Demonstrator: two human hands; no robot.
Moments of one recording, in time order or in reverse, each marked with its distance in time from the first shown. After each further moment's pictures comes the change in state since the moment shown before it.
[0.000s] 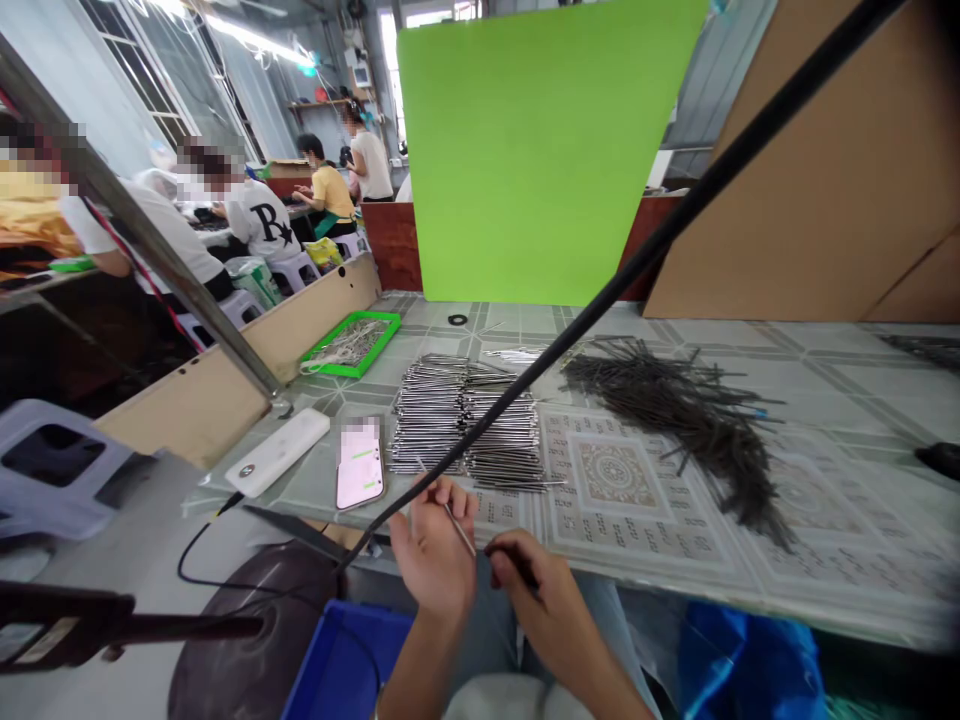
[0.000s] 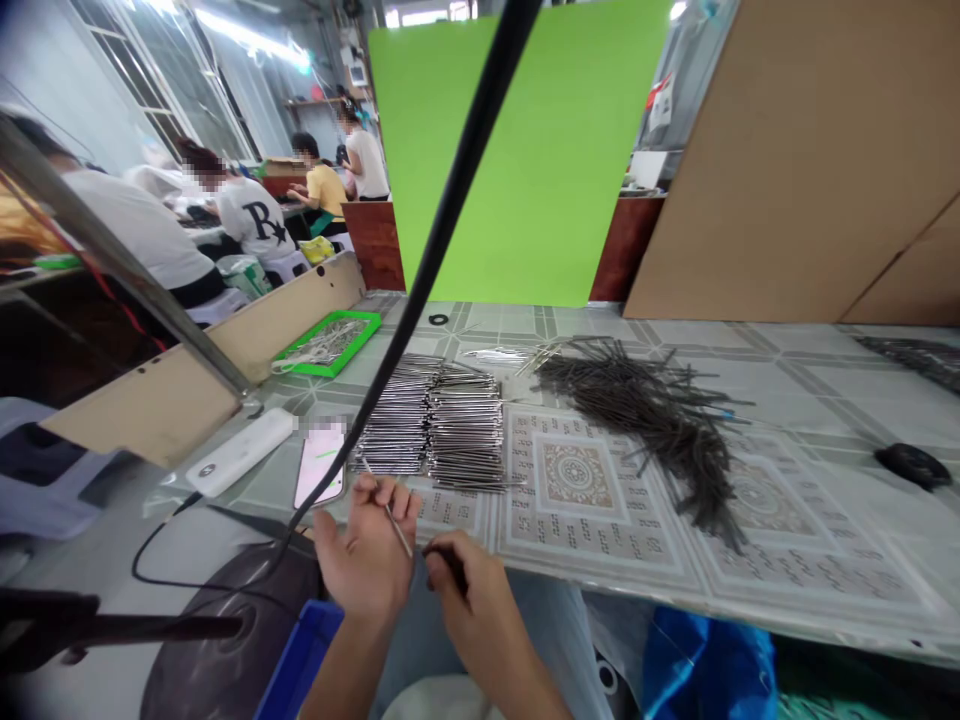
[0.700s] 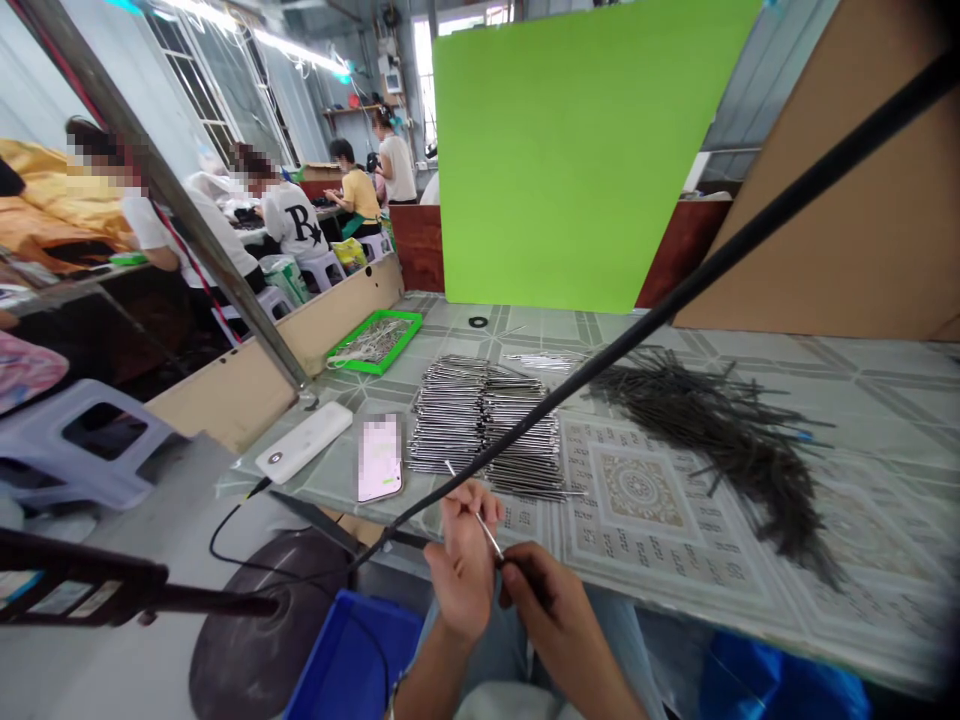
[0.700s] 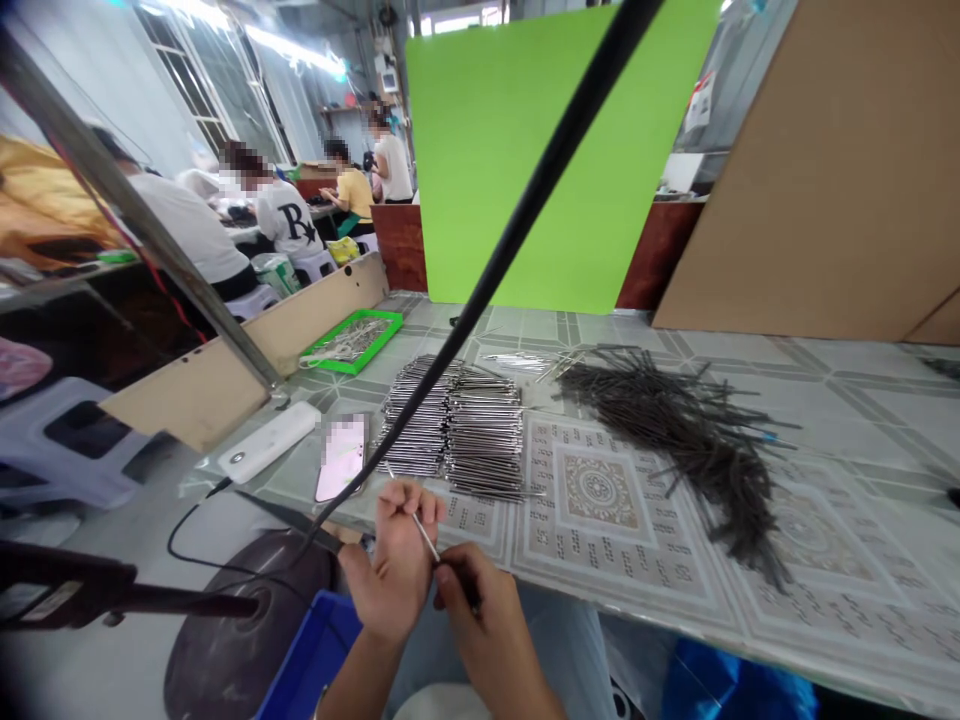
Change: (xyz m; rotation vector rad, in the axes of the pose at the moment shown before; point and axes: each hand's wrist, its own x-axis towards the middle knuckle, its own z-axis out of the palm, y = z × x) left_hand -0.008 -0.011 -0.008 0.266 -0.269 0.200; right_hand -0.001 0.012 0.012 0.150 -0.027 0.095
